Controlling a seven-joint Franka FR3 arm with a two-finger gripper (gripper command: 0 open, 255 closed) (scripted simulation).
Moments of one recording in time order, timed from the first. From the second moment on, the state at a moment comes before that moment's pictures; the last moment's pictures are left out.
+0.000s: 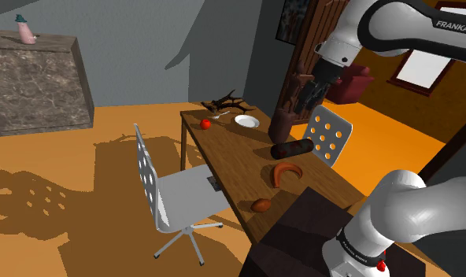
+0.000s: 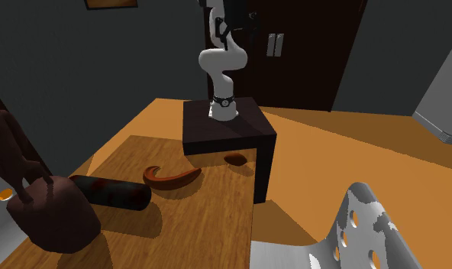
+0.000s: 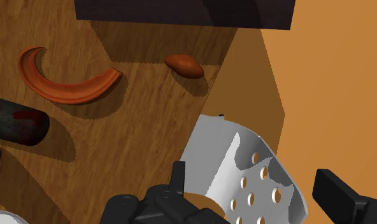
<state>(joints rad) -0.01 -0.78 -0.04 -2.34 0.10 1.68 -0.04</state>
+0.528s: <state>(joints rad) 0.02 -0.78 -0.10 -2.53 0.09 1.85 -0.20</state>
